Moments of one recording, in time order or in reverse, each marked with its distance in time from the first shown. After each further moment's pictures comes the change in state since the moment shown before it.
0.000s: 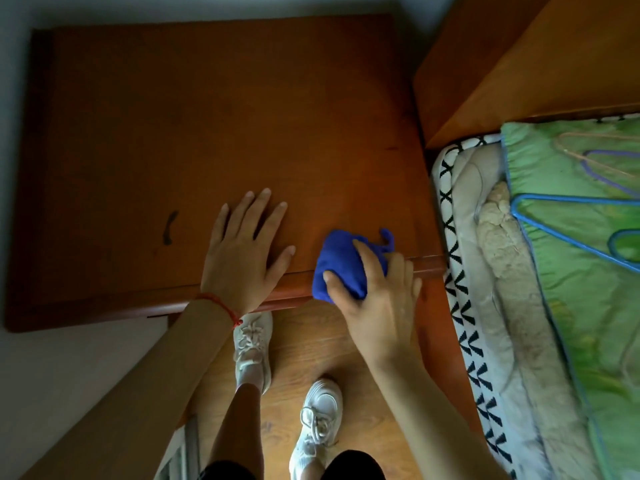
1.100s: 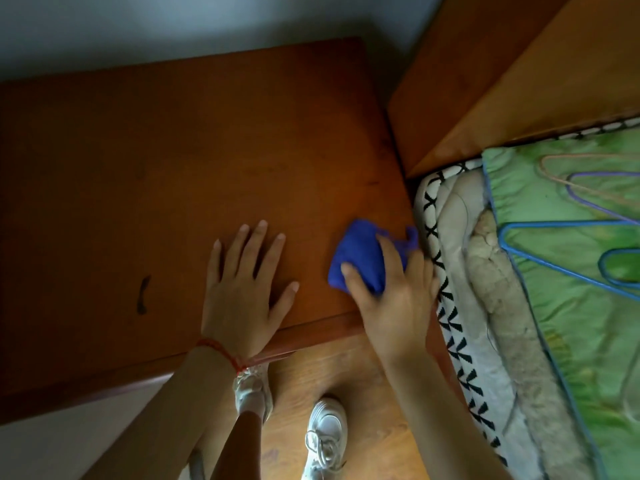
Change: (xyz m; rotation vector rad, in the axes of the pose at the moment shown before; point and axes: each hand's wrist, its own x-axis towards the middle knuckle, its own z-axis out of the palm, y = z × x) left_hand 0.032 0.011 0.000 0.029 -0.044 0.036; right_hand 0.059 0.018 -0.003 -0.036 0.055 0.196
